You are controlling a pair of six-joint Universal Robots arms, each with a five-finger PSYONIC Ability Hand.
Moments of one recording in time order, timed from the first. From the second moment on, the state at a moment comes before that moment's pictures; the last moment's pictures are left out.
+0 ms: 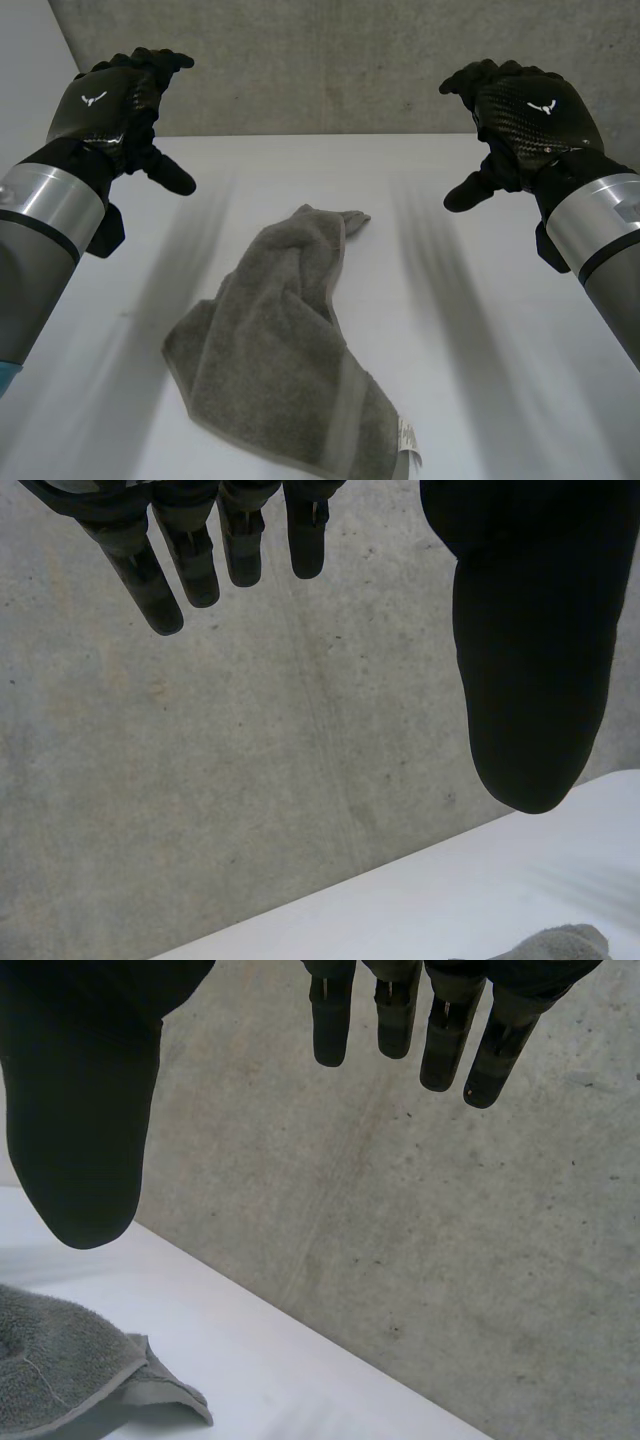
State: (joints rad) left arm 4.34 -1.59 -1.60 3.32 -1.52 3.08; right arm 1.99 -1.57 1.60 -0.12 1.49 3.06; left_hand 0.20 0.20 0.20 0.20 0.03; right_hand 0.22 0.22 0.21 0.22 0.06
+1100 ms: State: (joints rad) left arm 4.40 -1.93 -1.70 3.15 -1.55 3.14; right arm 2.09 -0.83 0.98 0.02 1.26 2.97; left_hand 0.27 0.27 0.27 0.27 0.09; right_hand 0.22 0.22 0.21 0.22 0.06
